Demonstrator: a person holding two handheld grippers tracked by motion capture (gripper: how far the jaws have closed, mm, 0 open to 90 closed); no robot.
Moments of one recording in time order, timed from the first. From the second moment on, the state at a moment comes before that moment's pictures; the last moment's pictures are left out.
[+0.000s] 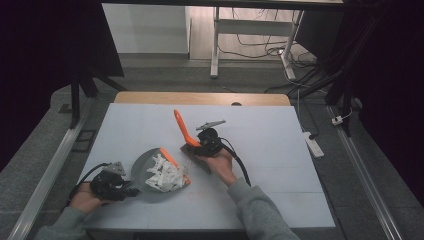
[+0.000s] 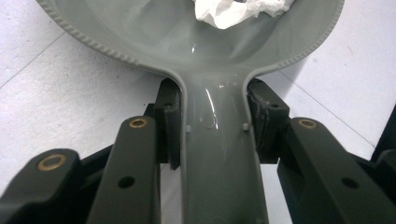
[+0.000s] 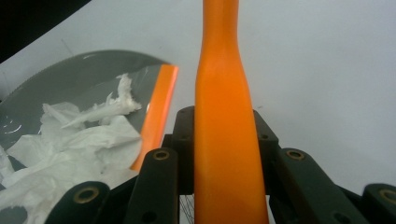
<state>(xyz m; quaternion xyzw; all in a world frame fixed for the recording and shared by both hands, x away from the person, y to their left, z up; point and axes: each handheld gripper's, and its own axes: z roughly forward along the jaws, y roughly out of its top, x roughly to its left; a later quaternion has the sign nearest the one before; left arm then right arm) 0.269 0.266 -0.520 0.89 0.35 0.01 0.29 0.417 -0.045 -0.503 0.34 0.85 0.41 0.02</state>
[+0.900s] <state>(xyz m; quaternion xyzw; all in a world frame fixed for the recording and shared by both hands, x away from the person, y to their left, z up) 0.270 0.263 -0.521 0.89 0.35 0.01 0.29 0.420 -0.071 -0.478 0.35 0.83 0.44 0.04</state>
